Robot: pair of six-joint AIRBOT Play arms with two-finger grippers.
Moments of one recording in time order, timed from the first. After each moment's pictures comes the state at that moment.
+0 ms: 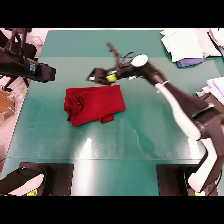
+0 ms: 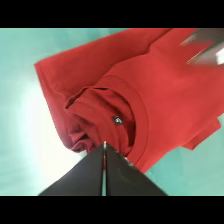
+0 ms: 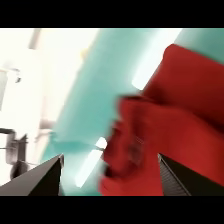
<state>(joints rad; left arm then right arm) -0.18 -1.08 1.45 1.42 -1.32 -1.53 0.43 -1.90 1.82 -0.50 1.09 1.32</state>
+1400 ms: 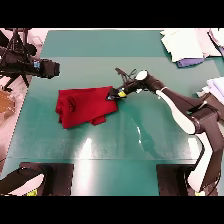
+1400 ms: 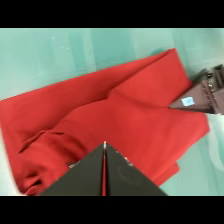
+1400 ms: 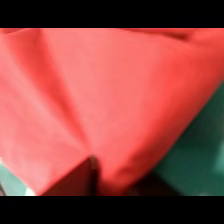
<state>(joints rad) -0.18 -1.08 1.42 1.38 -1.19 -1.57 0.44 -2.02 1.71 -0.61 1.10 1.27</state>
